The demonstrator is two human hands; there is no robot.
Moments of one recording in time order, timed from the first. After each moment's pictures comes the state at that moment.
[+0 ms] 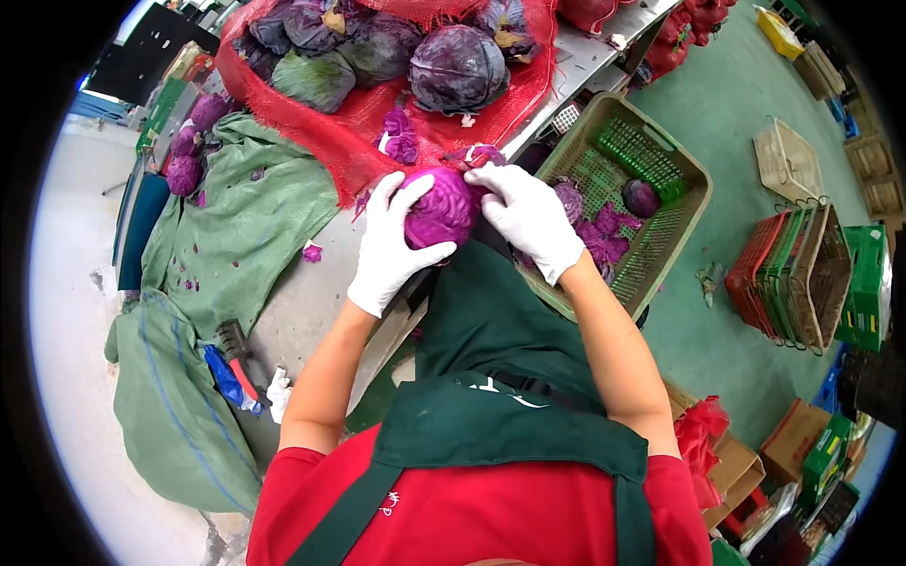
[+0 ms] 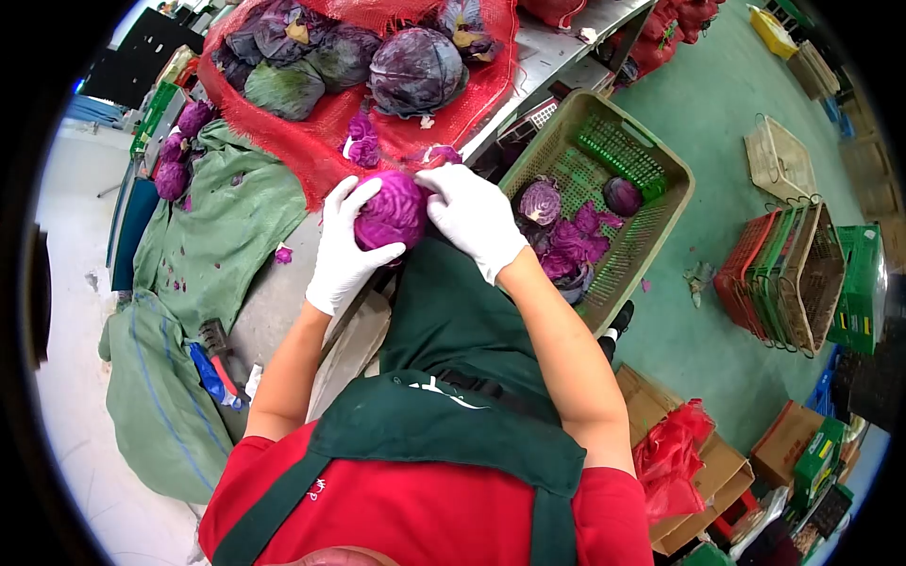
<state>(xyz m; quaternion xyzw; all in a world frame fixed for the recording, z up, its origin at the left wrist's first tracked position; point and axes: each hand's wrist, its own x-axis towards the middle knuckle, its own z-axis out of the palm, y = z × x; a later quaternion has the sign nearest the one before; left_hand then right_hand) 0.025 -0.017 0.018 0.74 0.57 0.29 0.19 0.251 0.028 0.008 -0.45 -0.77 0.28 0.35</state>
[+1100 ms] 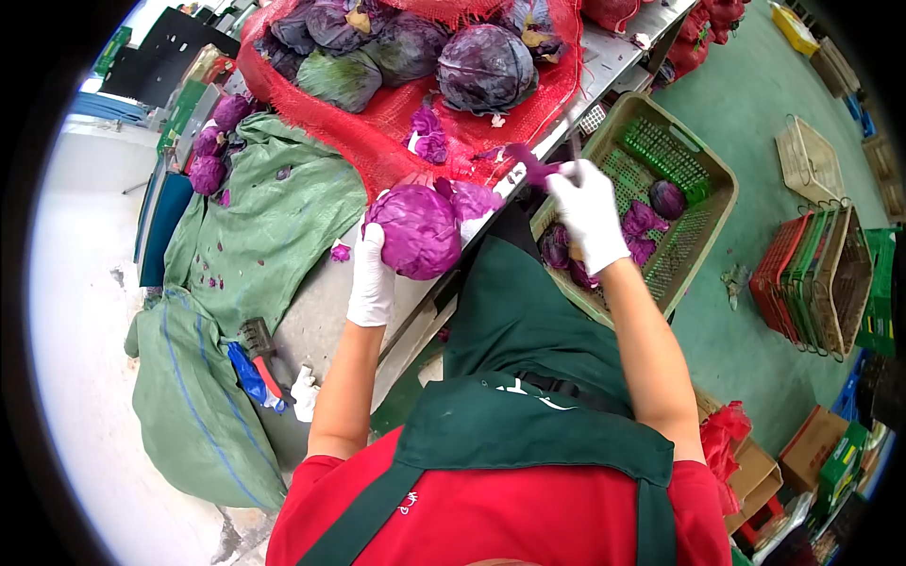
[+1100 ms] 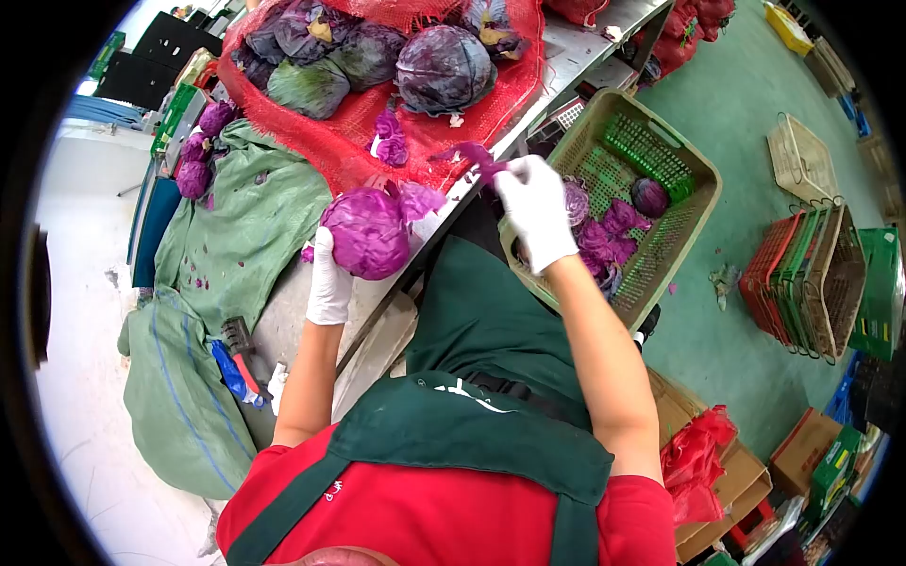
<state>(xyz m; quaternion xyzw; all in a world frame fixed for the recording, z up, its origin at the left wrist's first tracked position) -0.035 -0.036 -0.021 0.36 0.51 0.57 0.53 0.266 0.034 -0.011 -0.61 -0.50 0.43 0.43</state>
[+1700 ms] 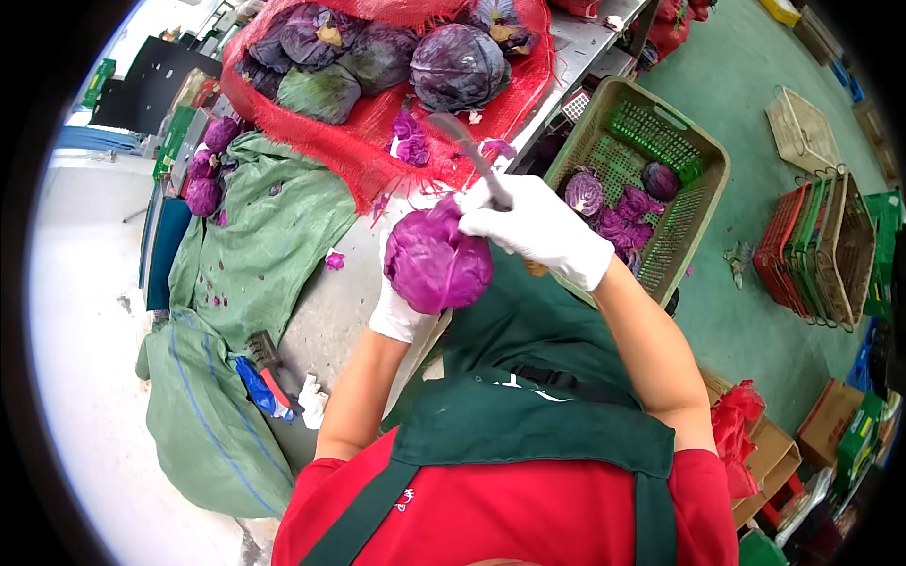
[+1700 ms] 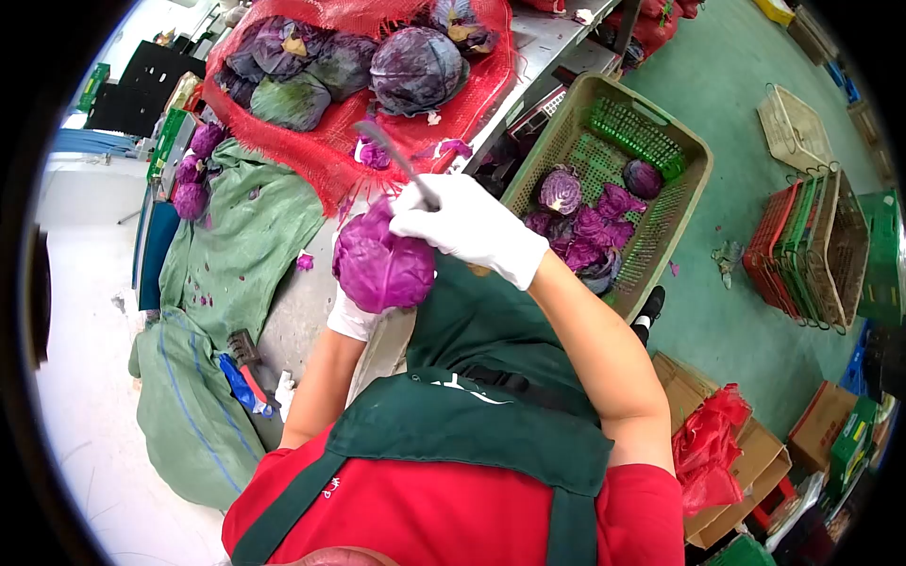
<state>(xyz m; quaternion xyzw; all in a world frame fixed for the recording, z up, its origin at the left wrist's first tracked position) 0.025 -0.044 -0.012 0.47 0.39 0.43 0.66 0.250 0.006 0.071 -0.38 -0.54 0.69 0.31</state>
